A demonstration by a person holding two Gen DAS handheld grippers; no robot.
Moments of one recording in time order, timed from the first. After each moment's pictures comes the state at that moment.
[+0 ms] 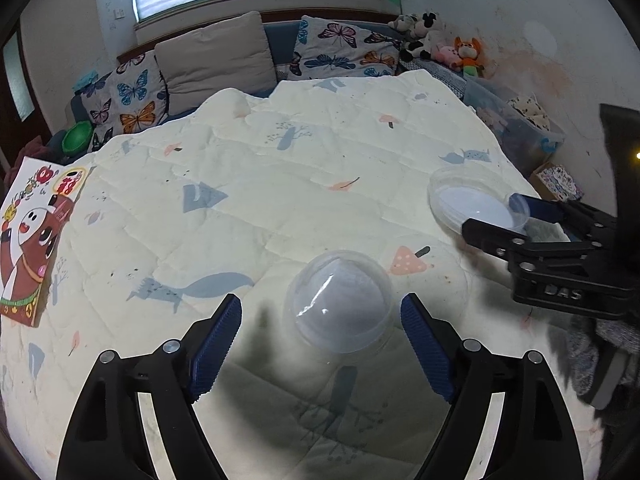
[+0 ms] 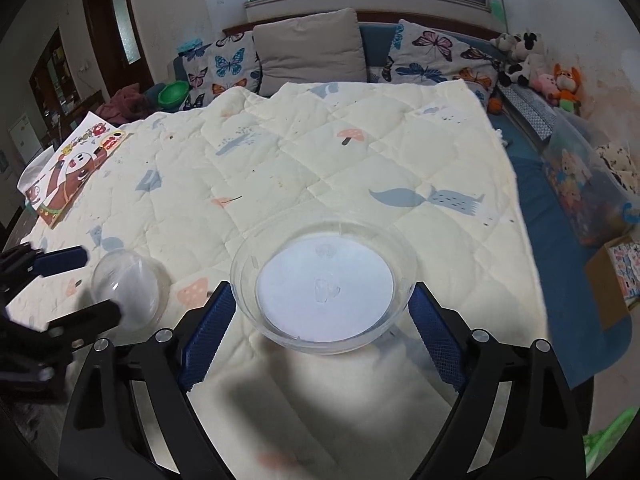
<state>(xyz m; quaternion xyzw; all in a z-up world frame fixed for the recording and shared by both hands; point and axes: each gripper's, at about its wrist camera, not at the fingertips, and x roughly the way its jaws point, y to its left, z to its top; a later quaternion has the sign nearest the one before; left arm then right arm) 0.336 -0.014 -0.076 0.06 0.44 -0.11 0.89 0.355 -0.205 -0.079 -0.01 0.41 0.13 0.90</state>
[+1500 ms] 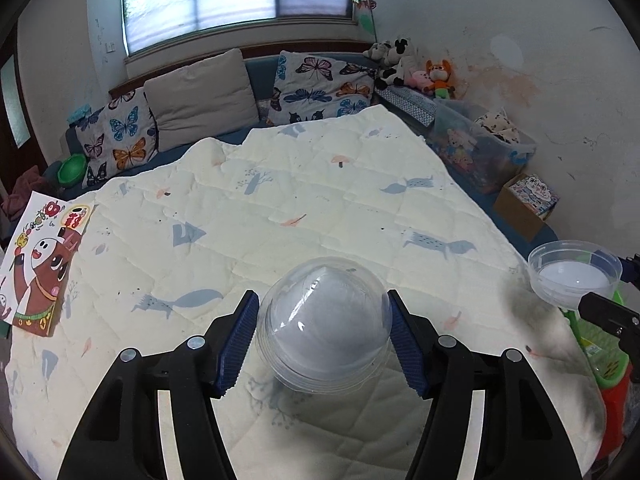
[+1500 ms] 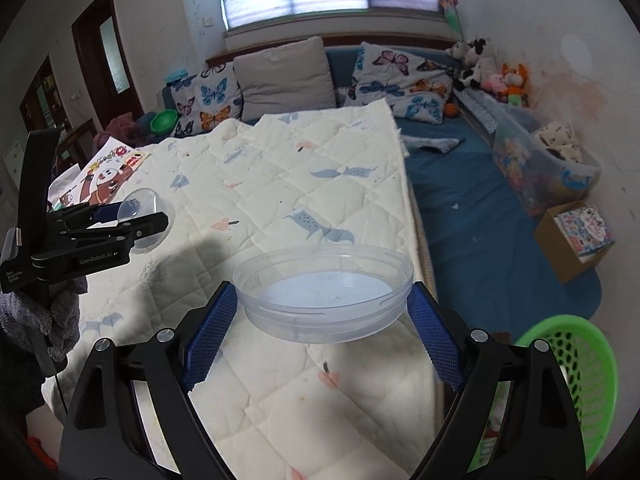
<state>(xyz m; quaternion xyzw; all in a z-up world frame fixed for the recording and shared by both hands) 0.283 -0.041 -0.026 0.06 0.39 -0.14 0.91 0.198 -0.275 -0.006 0.02 0.38 0.09 0.92</state>
